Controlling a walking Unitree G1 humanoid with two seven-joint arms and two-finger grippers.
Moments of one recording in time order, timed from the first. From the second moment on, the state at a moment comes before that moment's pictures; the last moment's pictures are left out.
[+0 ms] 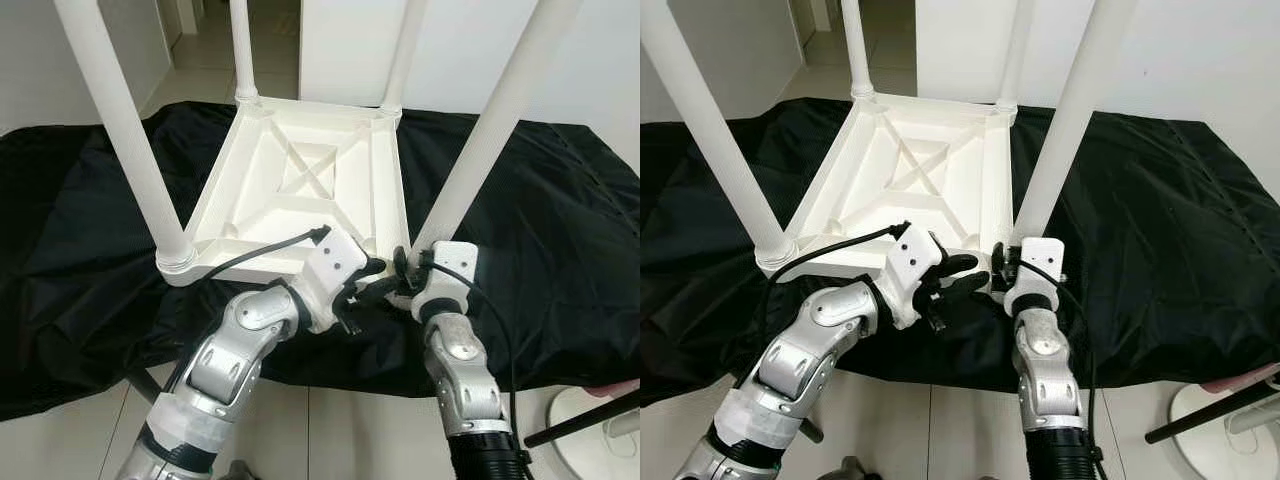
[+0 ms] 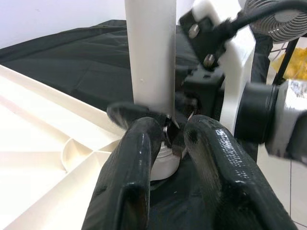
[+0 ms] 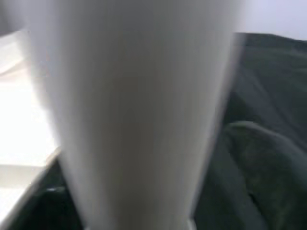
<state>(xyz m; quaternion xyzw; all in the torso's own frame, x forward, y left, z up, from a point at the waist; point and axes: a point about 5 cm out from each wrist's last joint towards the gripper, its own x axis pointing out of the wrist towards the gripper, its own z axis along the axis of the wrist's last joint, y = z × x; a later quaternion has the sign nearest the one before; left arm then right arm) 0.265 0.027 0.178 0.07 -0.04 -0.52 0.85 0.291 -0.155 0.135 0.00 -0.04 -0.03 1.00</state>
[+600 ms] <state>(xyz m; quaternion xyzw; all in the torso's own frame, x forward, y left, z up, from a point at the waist) 0.265 0.027 0.176 0.07 -0.03 -0.52 0.85 0.296 -0.177 0.125 -0.05 -0.02 0.24 0.97</state>
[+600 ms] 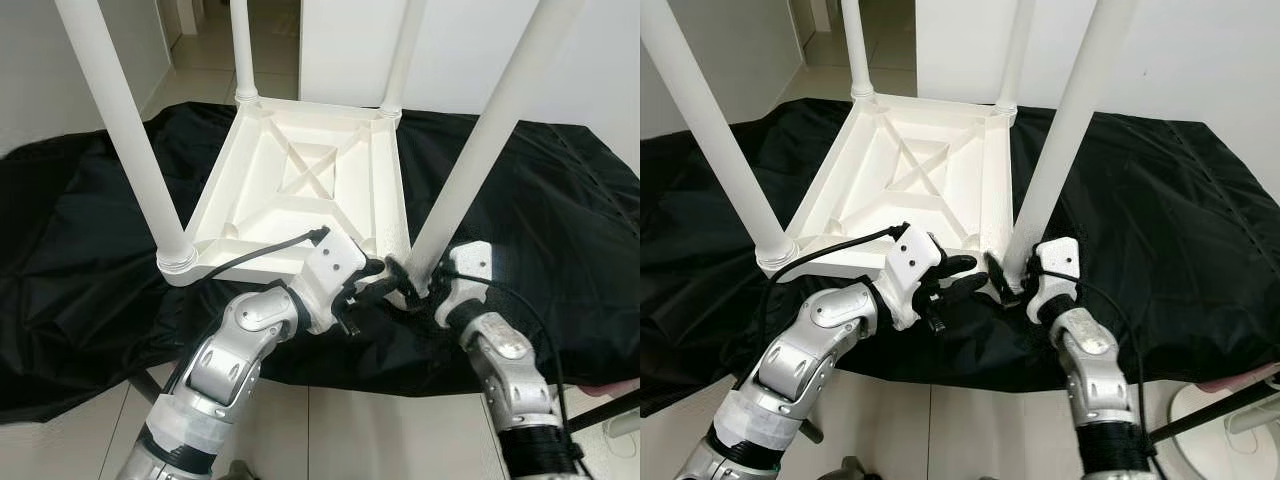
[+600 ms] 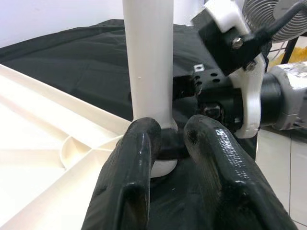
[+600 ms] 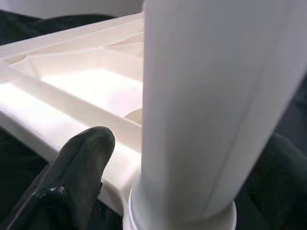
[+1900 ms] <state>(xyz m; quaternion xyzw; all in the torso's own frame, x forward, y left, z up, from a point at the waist) 0.265 0.026 0.178 0.07 -0.04 -0.52 0.85 0.326 -0.179 0.126 -0.07 -0.01 0.26 0.96</state>
